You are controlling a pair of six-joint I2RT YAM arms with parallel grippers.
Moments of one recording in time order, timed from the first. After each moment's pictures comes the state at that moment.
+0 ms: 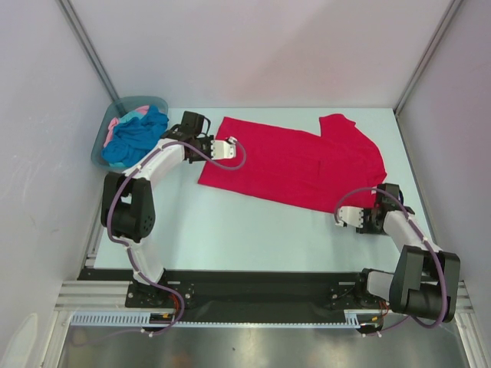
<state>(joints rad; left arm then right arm) -0.27 1.84 1.45 -0.59 0.10 1.30 -0.20 1.21 0.55 -0.51 0.01 -1.66</state>
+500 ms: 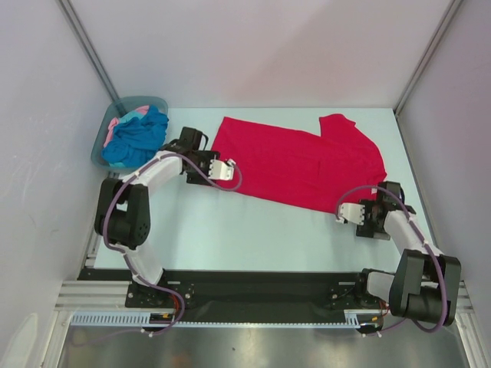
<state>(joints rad) -0.27 1.78 1.28 -0.57 0.20 1.46 -0.19 1.17 0.55 -0.55 0.03 -1.63</state>
